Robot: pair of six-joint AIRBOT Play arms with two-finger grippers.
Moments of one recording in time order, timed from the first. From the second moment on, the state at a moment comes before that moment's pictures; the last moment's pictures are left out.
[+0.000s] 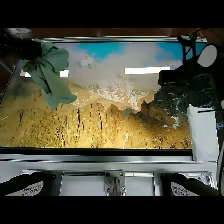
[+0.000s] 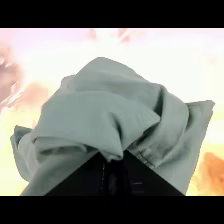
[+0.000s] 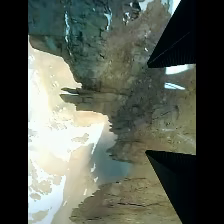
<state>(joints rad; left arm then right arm) -0.23 -1.29 1.88 1.59 -1.26 -1.59 0.11 -1.32 1.60 -1.49 1.35 1.59</state>
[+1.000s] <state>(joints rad) -0.76 -1.73 1.74 1.22 -1.11 -1.72 0.05 -1.06 1.53 -1.72 1.59 1.55</state>
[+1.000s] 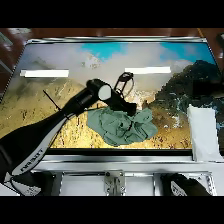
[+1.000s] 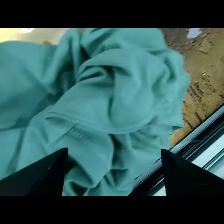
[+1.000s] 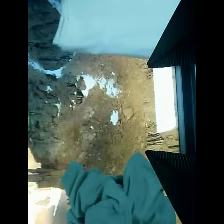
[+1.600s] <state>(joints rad) -0.38 -1.29 1.02 1.00 -1.26 -1.57 -0.46 -1.31 1.32 -1.31 1.55 1.42</state>
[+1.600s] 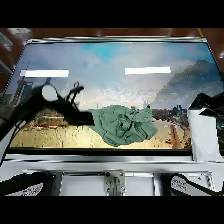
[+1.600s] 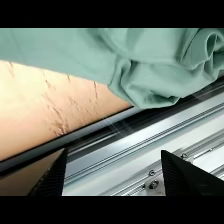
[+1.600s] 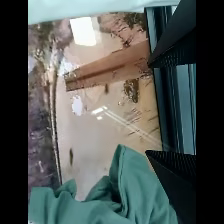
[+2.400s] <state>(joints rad) -0.65 -1.47 0.76 0.53 -0.69 -1.48 -0.48 -1.32 0.92 -1.10 1.40 1.32</state>
